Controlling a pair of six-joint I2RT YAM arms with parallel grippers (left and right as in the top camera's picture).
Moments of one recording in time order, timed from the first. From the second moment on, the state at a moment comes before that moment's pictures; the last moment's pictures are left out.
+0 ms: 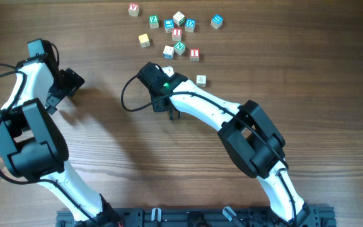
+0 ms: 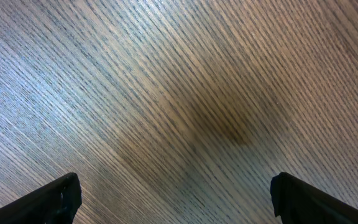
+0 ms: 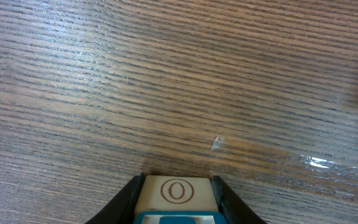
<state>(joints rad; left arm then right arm) 0.33 2.03 1.43 -0.79 -0.15 -0.55 0.80 2.27 1.70 -0.72 0.17 0.55</state>
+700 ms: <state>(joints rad) 0.33 2.03 1.43 -0.79 -0.15 -0.55 0.78 2.25 1.70 -0.83 0.09 0.59</state>
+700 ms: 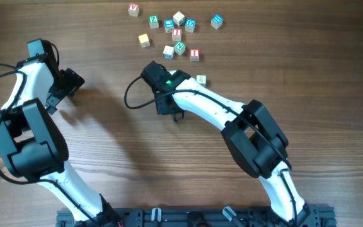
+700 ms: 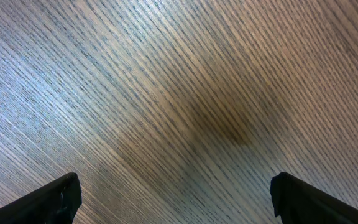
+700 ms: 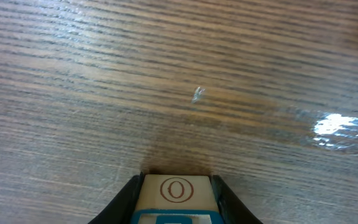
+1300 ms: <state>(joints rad) 0.33 2.03 1.43 -0.79 -0.15 -0.55 0.76 2.25 1.80 -0.88 0.08 0.59</state>
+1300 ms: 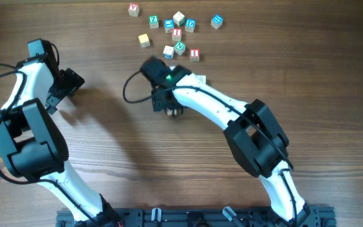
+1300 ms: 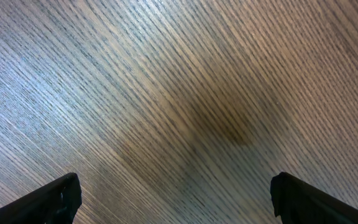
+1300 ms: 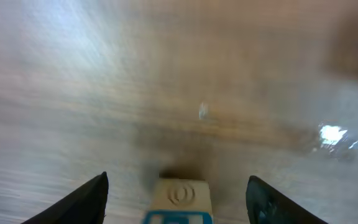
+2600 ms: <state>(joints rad) 0.33 2.03 1.43 -0.79 -0.15 -0.55 0.48 2.24 1.71 -0.72 0.05 0.42</state>
